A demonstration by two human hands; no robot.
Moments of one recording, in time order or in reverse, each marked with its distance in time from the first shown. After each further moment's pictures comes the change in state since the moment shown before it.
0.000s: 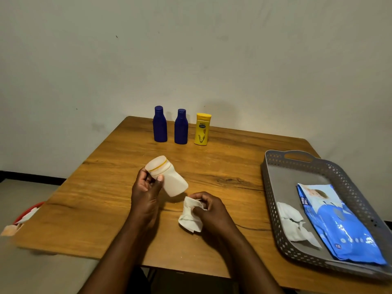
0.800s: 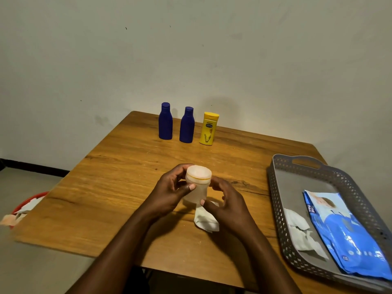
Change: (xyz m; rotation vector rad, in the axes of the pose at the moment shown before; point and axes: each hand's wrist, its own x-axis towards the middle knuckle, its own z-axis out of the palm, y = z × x) left_hand 0.011 0.006 0.009 0.488 -0.532 0.104; right_hand 0.004 -0.017 -0.030 -0.415 0.103 -0.333
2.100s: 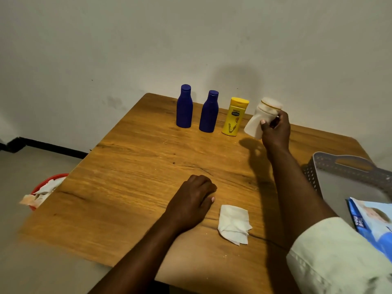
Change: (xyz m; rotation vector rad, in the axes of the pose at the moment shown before) left_hand 0.020 -0.090 -0.005 0.833 0.018 0.250; right_hand 0.206 0.041 -0.033 0.268 0.540 0.198
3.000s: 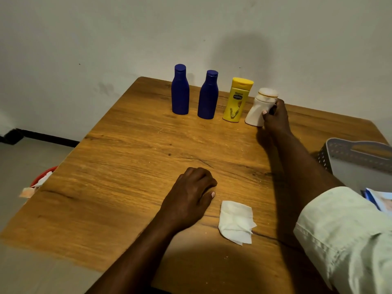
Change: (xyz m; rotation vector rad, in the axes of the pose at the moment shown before) left_hand 0.000 0.001 0.000 0.011 -0.038 -0.047; right_hand 0.025 0.029 0.013 0.049 -0.189 0.154
